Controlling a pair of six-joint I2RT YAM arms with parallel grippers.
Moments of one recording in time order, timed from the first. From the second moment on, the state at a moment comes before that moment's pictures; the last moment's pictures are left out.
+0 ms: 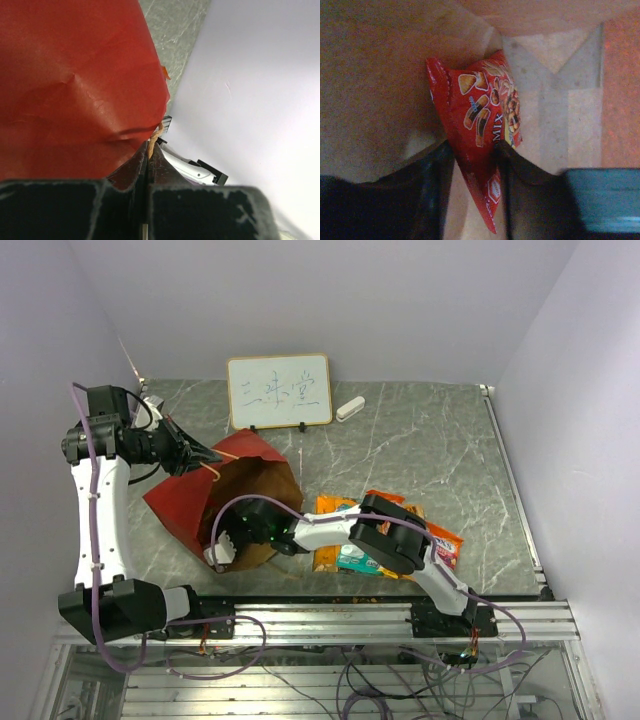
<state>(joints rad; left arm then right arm) 0.23 1.26 1.45 -1.21 0.84 -0.65 1.18 2.27 1.43 0.39 -0.28 -1.23</state>
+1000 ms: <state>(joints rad) 0.23 1.20 1.46 -1.29 0.70 -0.53 1.08 1.63 1.09 0.38 -0.26 -0.83</state>
